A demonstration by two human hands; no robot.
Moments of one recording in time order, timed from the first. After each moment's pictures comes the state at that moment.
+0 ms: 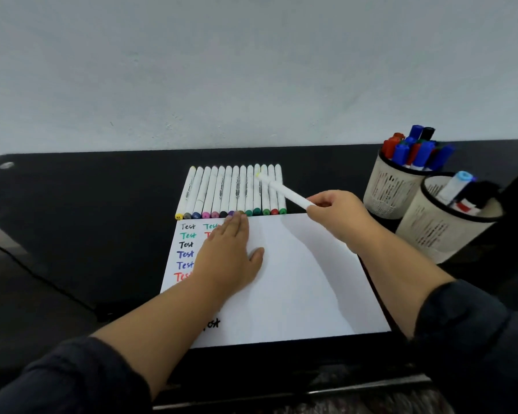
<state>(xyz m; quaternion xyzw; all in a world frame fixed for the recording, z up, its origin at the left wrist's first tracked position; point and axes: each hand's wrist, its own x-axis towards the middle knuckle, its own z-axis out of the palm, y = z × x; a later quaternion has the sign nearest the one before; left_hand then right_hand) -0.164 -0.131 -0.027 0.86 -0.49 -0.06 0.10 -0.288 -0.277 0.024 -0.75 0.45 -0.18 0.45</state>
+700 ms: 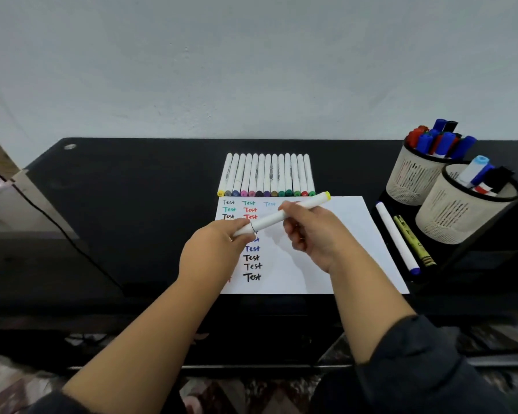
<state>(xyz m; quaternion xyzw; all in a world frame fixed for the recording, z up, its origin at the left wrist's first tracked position) -0.171 -0.028 0.003 0.88 -0.34 -0.09 0.33 -0.273 -0.161 0.015 -0.57 0.35 -0.19 0.72</state>
